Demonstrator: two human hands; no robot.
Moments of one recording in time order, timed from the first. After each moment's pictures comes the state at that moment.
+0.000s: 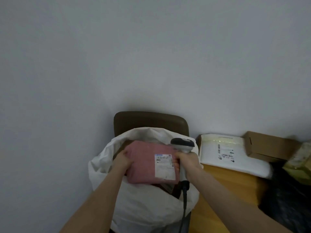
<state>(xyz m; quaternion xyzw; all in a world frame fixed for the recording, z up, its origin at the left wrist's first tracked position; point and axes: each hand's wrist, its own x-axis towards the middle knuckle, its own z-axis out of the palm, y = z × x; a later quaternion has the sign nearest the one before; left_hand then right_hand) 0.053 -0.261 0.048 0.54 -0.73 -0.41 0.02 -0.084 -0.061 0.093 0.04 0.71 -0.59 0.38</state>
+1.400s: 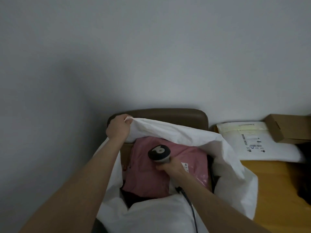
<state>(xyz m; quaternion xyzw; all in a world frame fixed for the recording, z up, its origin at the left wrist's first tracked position) -0.062 -0.466 0.051 0.39 -0.88 -0.25 0.09 -0.063 -0.246 -0.010 -0.01 0.77 -0.48 0.42</state>
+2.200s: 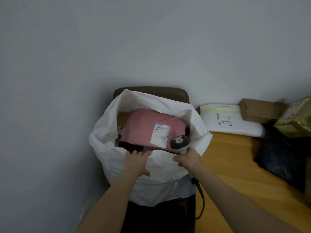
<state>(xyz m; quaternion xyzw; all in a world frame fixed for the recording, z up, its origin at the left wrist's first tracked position) 0.132 -0.208 -0.010 0.22 -0.95 0.02 -0.23 0.013 -0.029 0.029 -0.04 0.84 -0.42 0.35</state>
